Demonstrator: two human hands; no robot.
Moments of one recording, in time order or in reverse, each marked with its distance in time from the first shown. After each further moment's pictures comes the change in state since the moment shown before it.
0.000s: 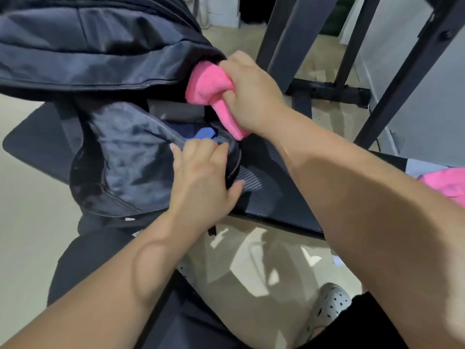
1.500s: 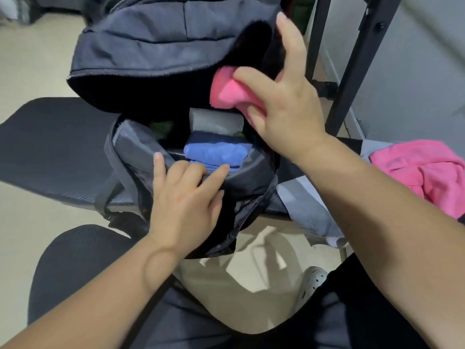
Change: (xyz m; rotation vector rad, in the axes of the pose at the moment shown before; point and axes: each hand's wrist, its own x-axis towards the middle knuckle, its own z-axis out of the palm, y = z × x) left_hand -0.046 0.046 -0.010 0.026 0.125 0.176; right_hand -0.118 0.030 -0.084 -0.286 0.360 -0.097
